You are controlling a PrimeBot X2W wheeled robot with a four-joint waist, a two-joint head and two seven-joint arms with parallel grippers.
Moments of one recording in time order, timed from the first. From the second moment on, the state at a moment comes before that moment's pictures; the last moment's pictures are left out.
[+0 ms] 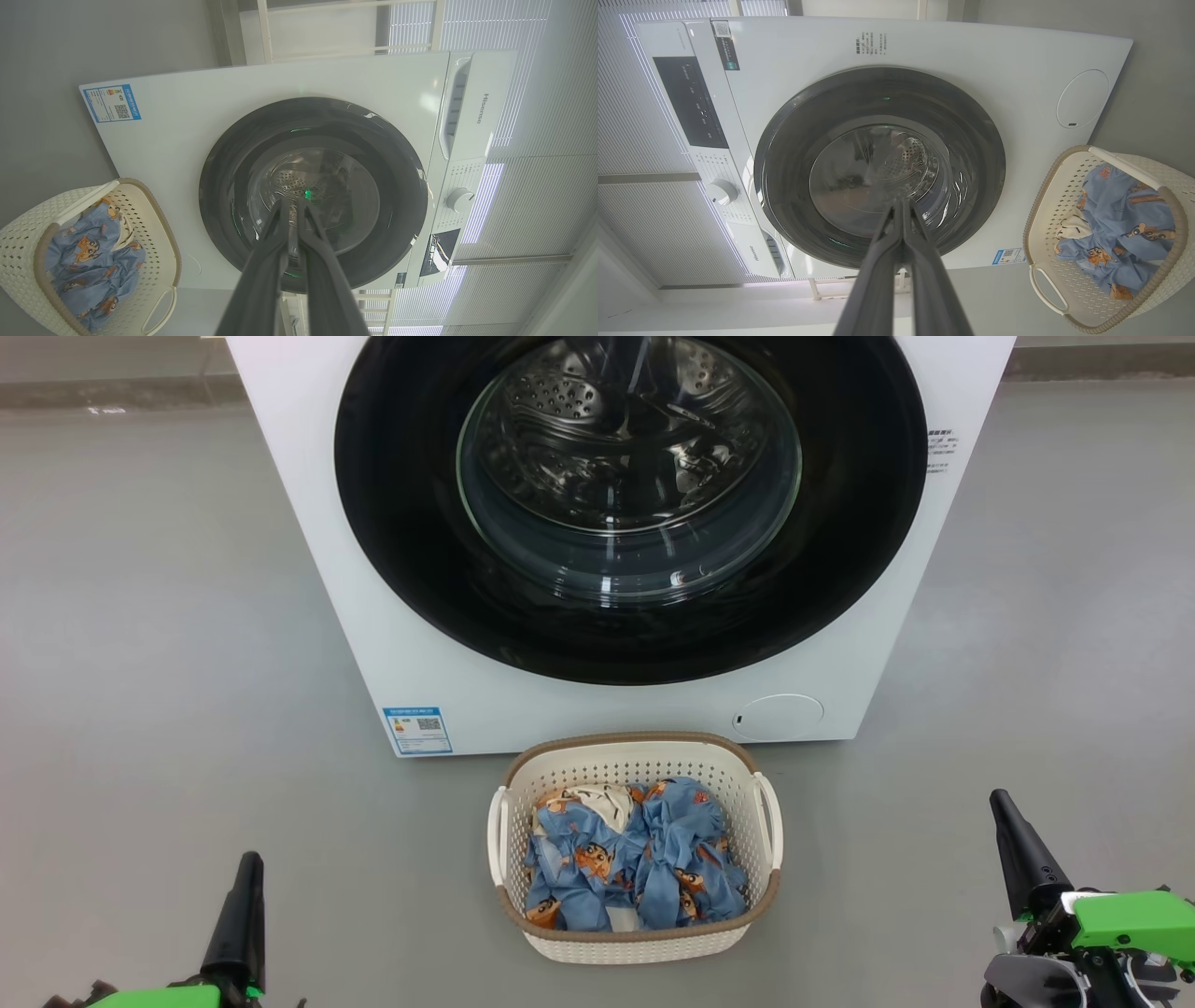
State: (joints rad) left arm -0.06 0.04 0.09 0.26 -1.62 -0.13 0.11; right arm -0.06 -0.04 -0.13 0.27 1.62 0.13 0.11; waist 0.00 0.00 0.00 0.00
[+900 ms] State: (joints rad) left arm -0.06 0.04 0.09 0.26 -1.62 -0.13 0.11; right arm -0.06 -0.04 -0.13 0.27 1.62 0.13 0.11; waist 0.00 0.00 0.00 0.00
